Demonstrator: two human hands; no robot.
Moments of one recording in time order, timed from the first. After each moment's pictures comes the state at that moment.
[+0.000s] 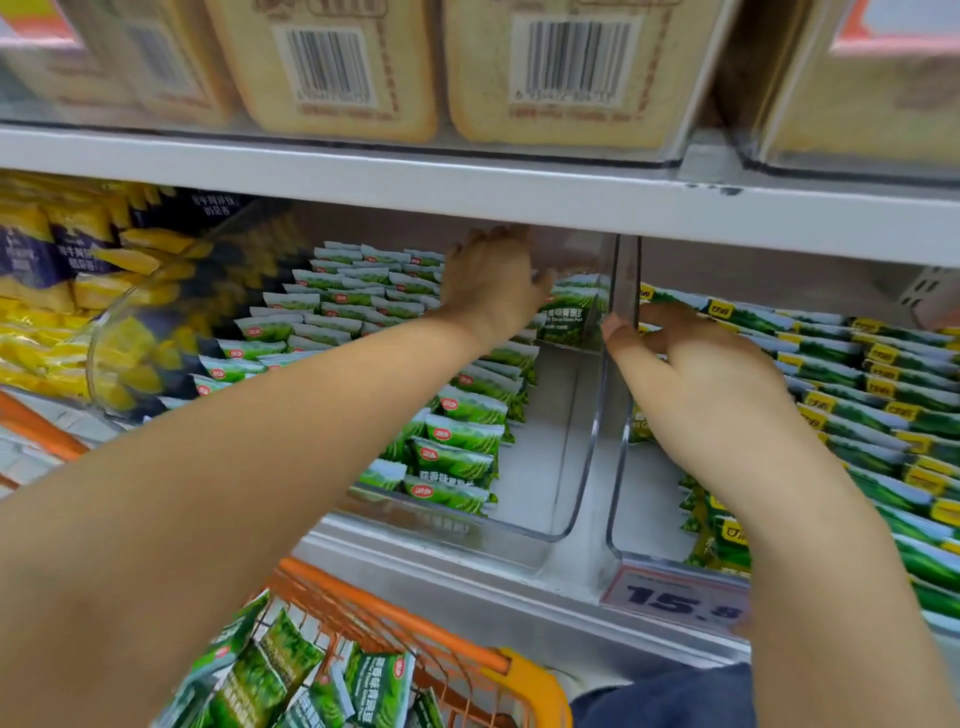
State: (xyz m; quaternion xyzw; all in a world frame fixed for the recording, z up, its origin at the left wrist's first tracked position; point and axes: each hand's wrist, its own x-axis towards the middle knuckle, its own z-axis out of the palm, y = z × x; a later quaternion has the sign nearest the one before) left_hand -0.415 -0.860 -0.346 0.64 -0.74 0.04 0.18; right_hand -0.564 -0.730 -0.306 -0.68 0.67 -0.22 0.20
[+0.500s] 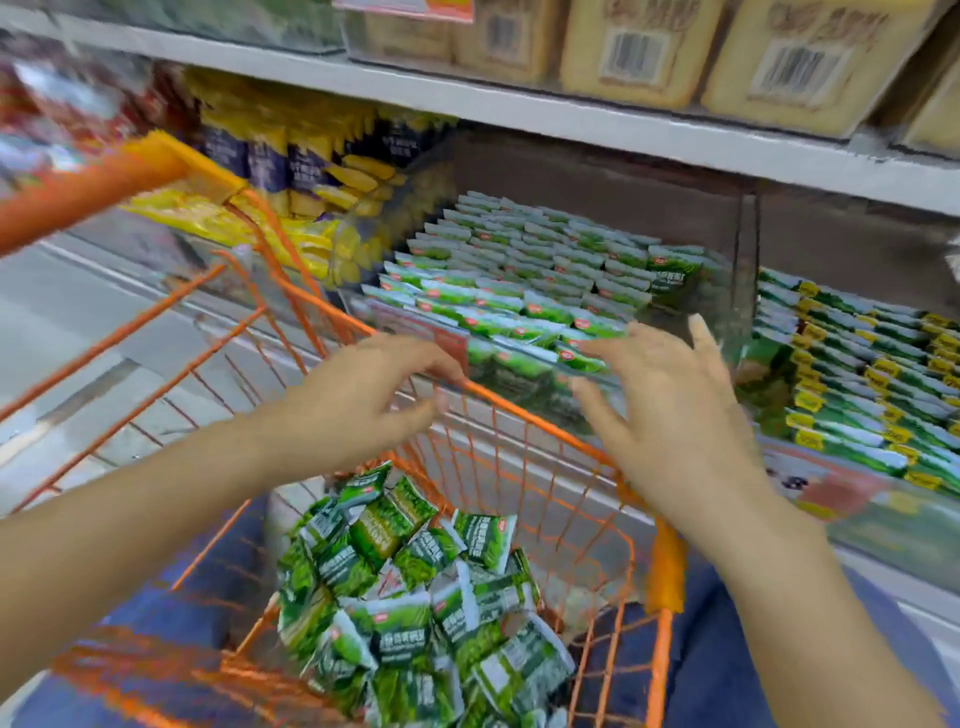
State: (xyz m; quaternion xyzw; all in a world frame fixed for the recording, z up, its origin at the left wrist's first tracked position) left_hand -0.242 -0.597 -0.332 0.57 -0.79 -0.13 0.19; right_hand -0.488 -0.631 -0.330 -0.84 0.50 -0.18 -0.01
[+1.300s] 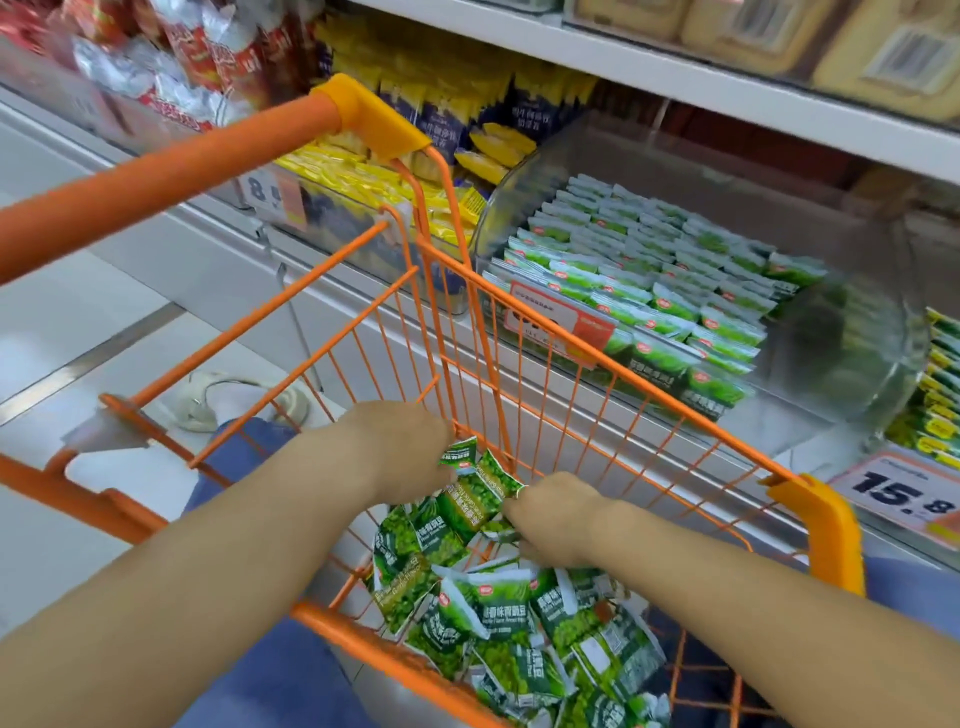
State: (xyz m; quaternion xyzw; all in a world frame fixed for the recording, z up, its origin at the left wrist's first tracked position) left_hand -0.174 -0.547 -0.368 0.64 -0.72 -0.15 -0.22; right_hand -0.348 -0.601 -0.456 -0.92 0.22 0.34 0.01
